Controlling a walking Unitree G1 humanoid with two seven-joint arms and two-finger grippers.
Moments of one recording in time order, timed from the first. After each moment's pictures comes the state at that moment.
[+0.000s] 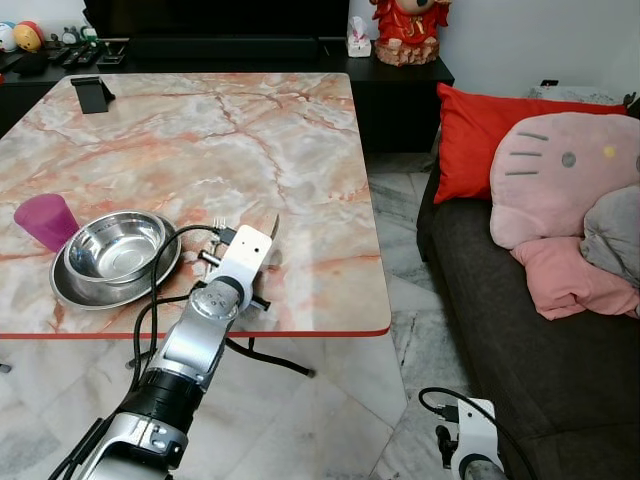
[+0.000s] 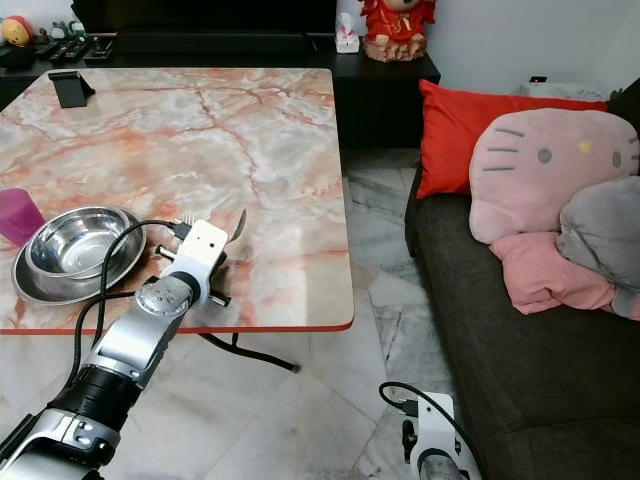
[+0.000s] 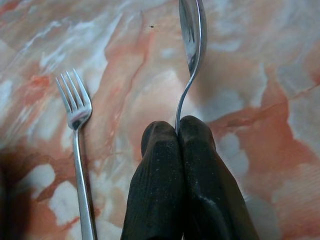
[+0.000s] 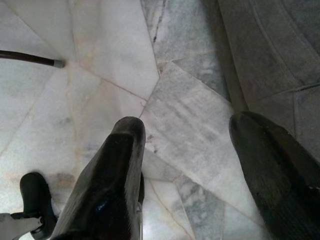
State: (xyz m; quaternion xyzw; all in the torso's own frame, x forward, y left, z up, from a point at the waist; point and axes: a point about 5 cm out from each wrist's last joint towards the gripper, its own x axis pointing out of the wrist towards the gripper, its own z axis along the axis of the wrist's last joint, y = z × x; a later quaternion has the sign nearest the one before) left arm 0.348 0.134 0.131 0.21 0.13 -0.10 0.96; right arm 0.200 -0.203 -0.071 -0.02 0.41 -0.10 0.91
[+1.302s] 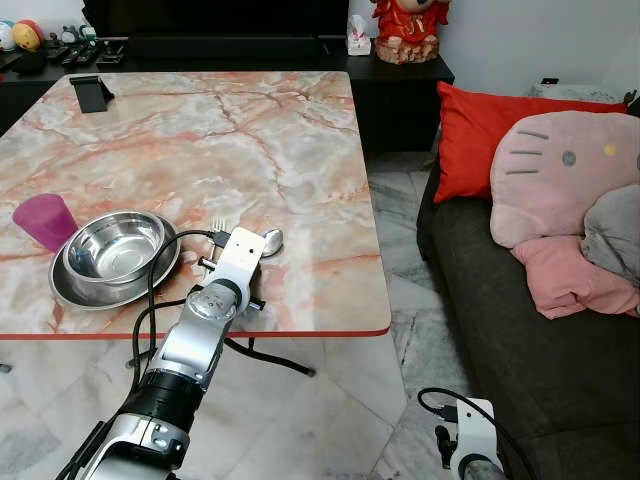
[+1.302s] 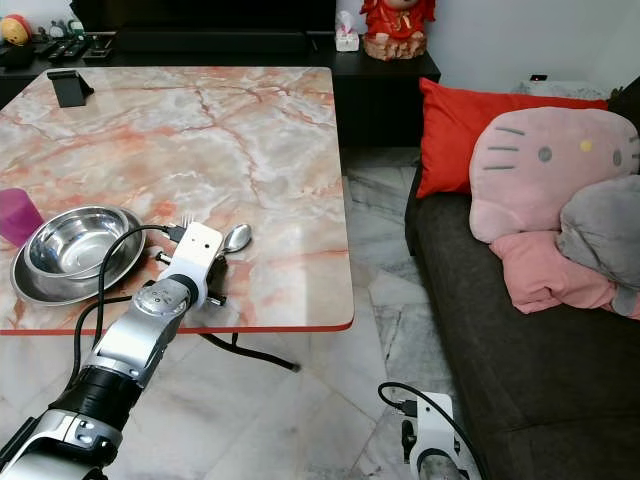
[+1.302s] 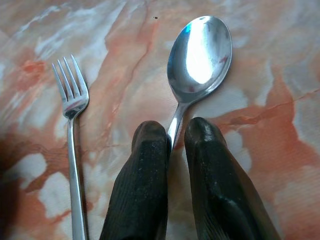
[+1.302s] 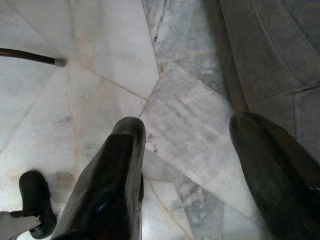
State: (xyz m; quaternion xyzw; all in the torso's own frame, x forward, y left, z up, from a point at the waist) left arm 0.349 0.136 0.128 0.18 0.14 -0.09 0.97; right arm 0.200 -0.203 -0.072 -0.03 0.41 -0.10 0.91
